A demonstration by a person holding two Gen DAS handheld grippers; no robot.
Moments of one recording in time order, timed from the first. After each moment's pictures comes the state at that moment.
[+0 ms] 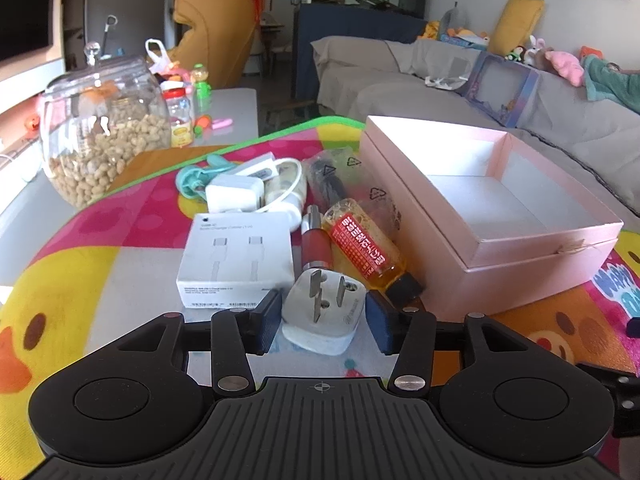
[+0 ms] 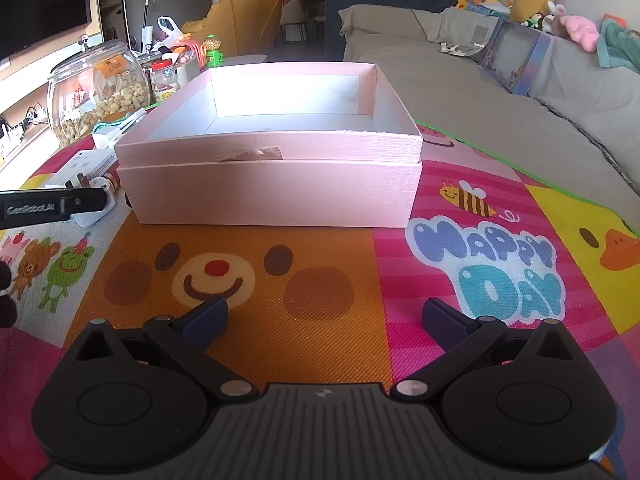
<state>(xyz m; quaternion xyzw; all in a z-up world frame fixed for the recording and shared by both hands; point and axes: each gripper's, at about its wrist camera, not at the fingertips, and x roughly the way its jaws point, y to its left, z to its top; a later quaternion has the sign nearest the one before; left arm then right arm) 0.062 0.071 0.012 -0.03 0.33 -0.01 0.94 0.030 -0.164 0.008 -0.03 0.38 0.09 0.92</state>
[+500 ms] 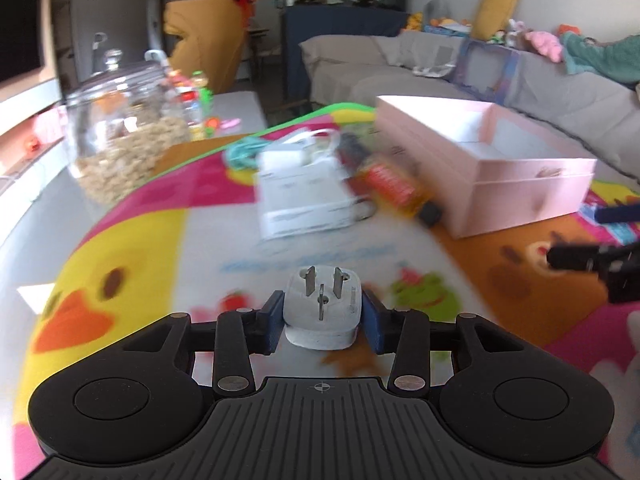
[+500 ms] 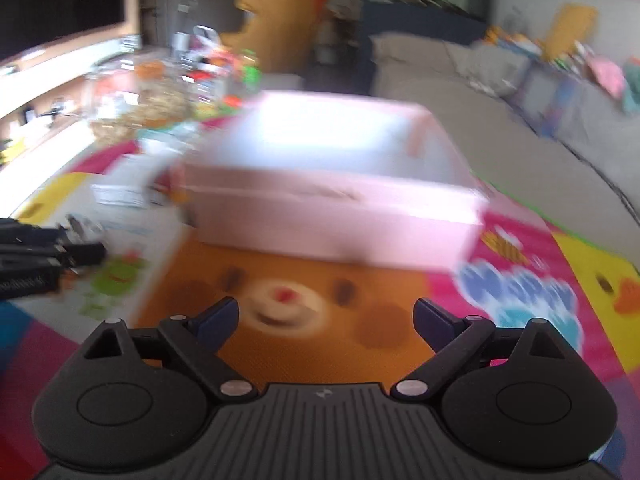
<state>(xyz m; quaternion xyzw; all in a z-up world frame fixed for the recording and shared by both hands) -0.022 0.116 0.011 0.01 0.32 0.00 0.95 0.010 -0.103 0.039 -0.08 0.31 0.17 0.93</state>
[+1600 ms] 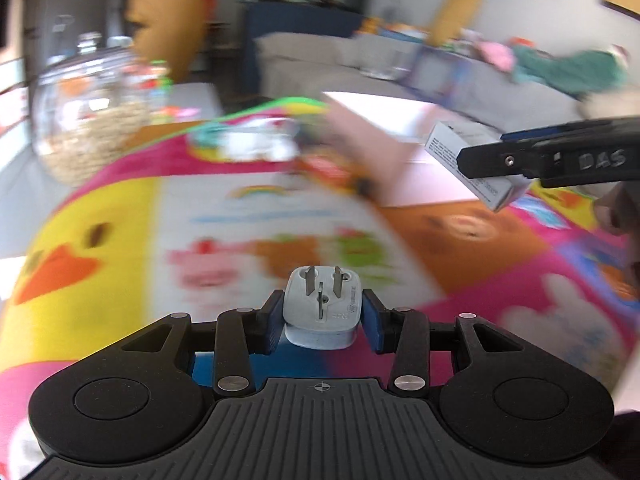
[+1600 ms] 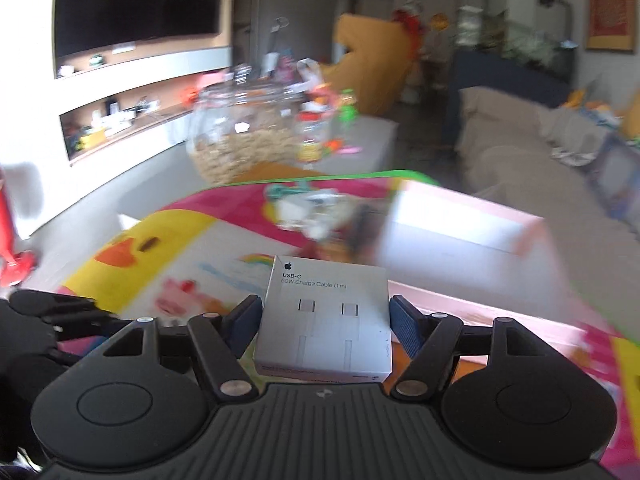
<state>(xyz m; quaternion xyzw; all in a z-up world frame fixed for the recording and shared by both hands) -0.070 0.114 0.026 -0.02 0.33 -0.13 0.94 -0.025 -0.089 0.094 -0.09 0.28 0.21 0.93</state>
